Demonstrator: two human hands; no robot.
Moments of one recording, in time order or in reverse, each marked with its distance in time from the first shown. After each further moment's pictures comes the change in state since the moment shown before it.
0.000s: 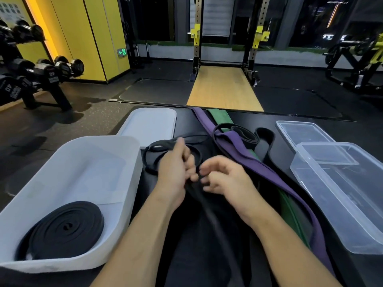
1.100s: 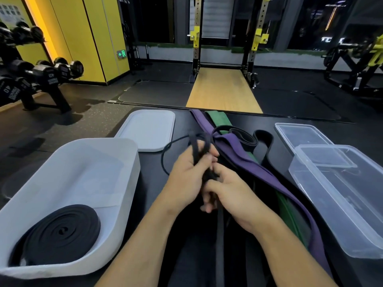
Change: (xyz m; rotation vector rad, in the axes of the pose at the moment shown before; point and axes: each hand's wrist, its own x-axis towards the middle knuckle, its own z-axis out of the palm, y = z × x) left_hand -0.012 -0.006 0.004 0.409 -0.297 0.391; right_hand -0.008 -0.005 0.000 0.019 -0.189 0.043
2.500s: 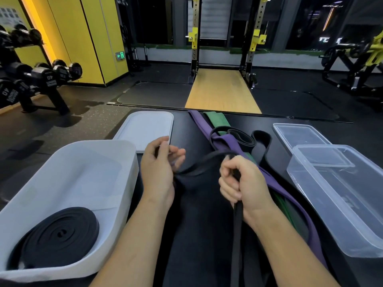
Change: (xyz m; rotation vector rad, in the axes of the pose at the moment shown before) left_hand 0.018 -0.008 -0.021 -0.439 0.589 -0.190; right_hand -0.001 -0.012 -0.017 0.441 0.152 -0.136
